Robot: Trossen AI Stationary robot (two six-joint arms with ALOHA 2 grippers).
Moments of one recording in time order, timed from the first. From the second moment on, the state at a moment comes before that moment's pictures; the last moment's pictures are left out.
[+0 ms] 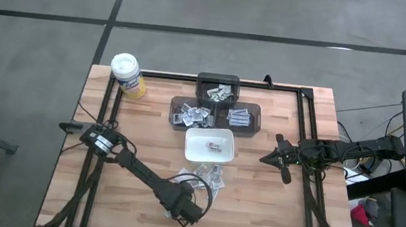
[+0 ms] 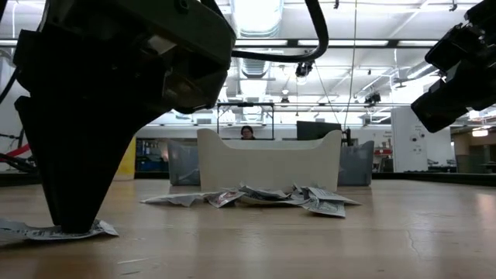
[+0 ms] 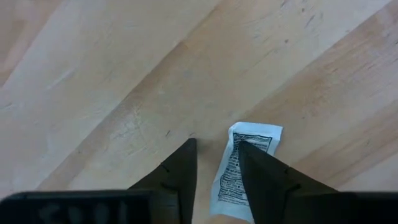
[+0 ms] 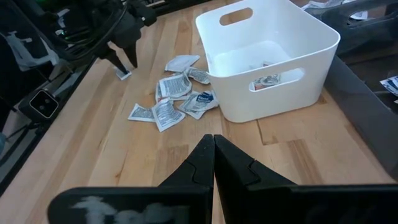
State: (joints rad) left arm -0.53 2.20 1.70 -1.01 0.10 -1.36; right arm 0.18 0.28 0.09 -0.18 0.03 0.35
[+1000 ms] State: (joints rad) left arm -0.52 2.15 1.69 -1.04 -0.07 -1.36; right arm 0.18 0.28 0.09 -0.18 0.03 0.34
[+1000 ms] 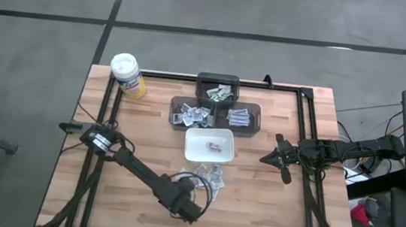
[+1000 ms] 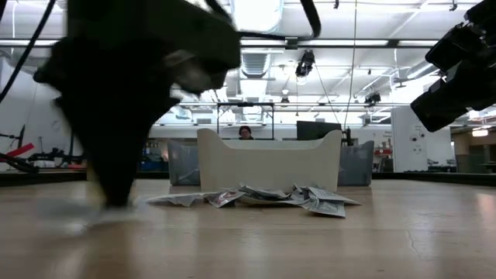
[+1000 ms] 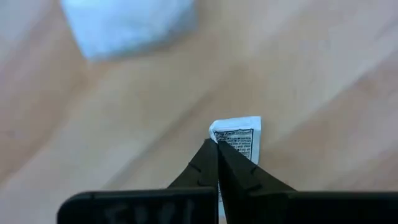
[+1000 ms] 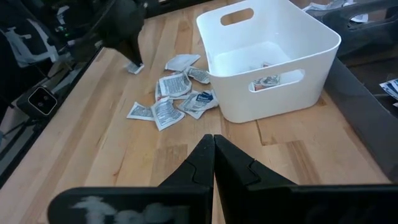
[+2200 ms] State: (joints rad) left arm -0.43 1.90 1.73 -0.60 -0.95 -0.66; right arm 0.18 0.28 0.09 -0.19 0.03 0.34
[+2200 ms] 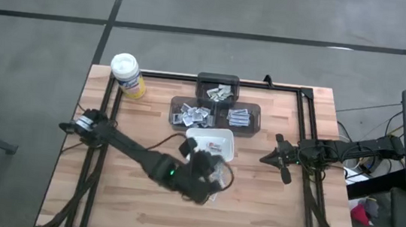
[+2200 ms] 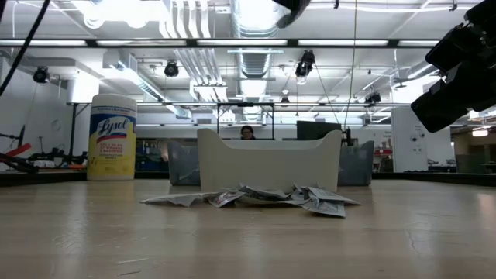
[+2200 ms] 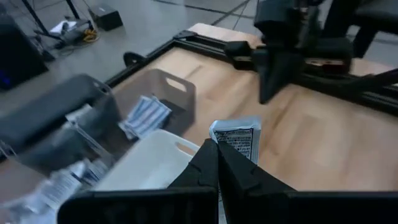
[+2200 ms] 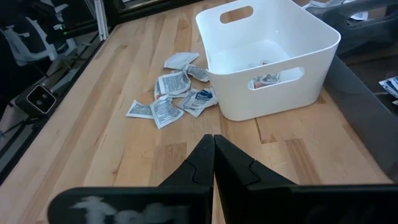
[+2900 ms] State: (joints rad) left arm -0.09 1.90 1.76 -0.87 -0.47 -0.22; right arm 0.18 0.28 0.09 -0.19 0.03 0.34
